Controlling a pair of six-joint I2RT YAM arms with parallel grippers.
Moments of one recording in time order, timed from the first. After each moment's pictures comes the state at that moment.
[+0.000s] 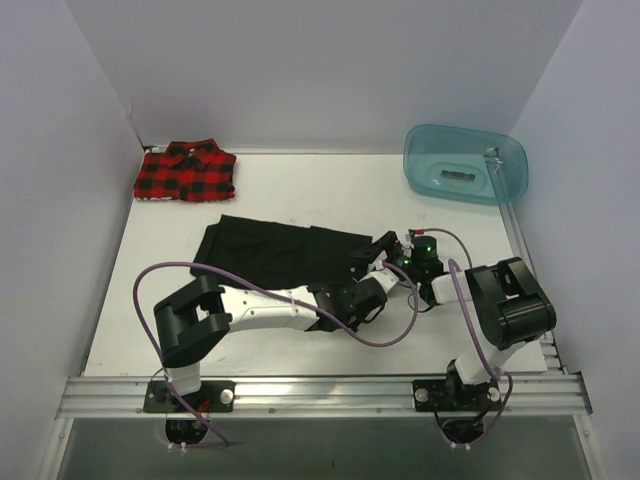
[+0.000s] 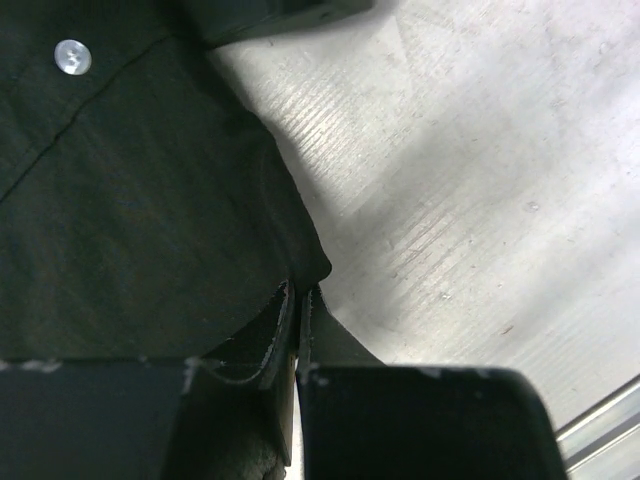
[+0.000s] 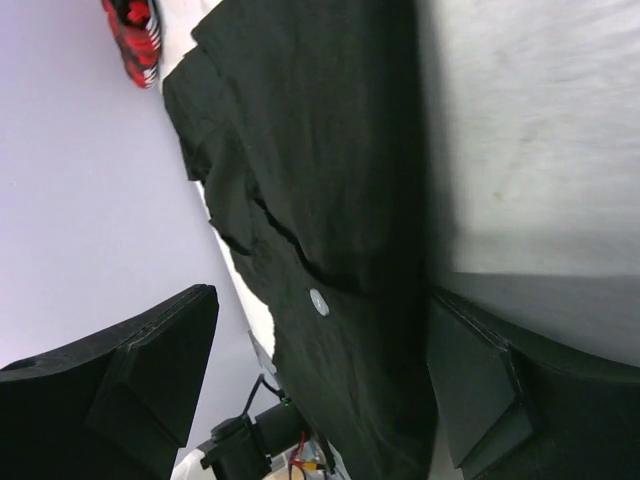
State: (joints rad) left arm -1.25 1.81 1.19 -0.33 -0.36 -0.31; right arm 0.26 1.63 0.44 0.58 -0.52 1.18
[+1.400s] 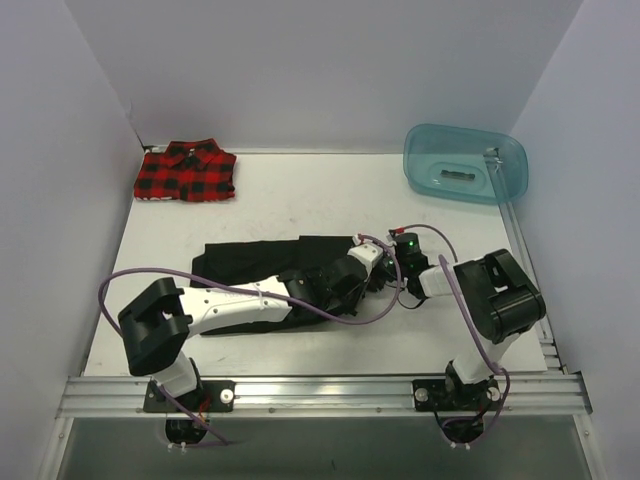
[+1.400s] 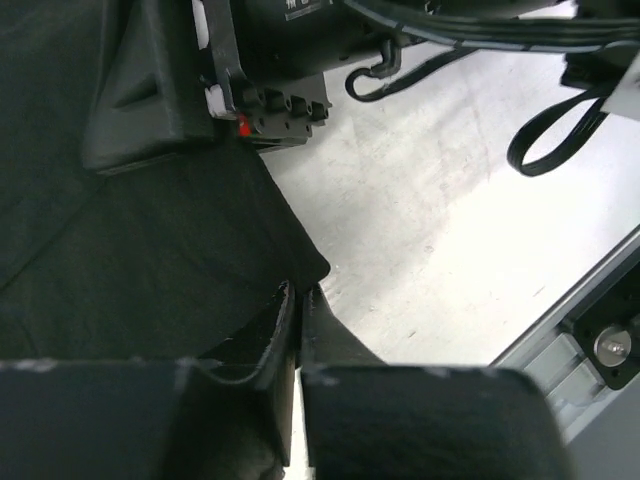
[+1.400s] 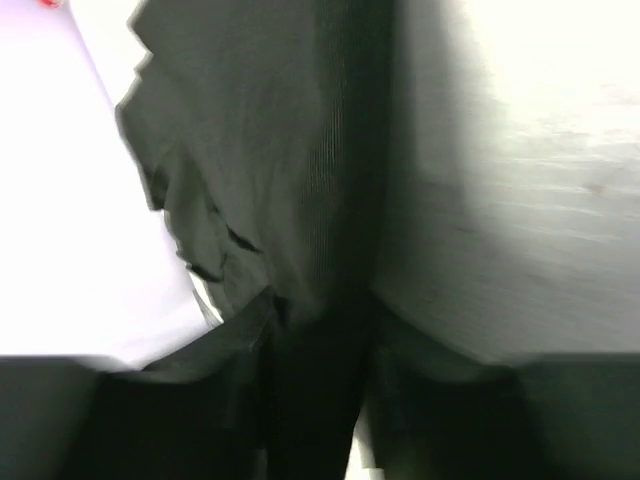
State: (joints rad) left arm -1.16 1.63 1.12 -0.23 -0.23 -0.46; right arm 0.37 1.71 0.53 0.49 -0.54 1.09
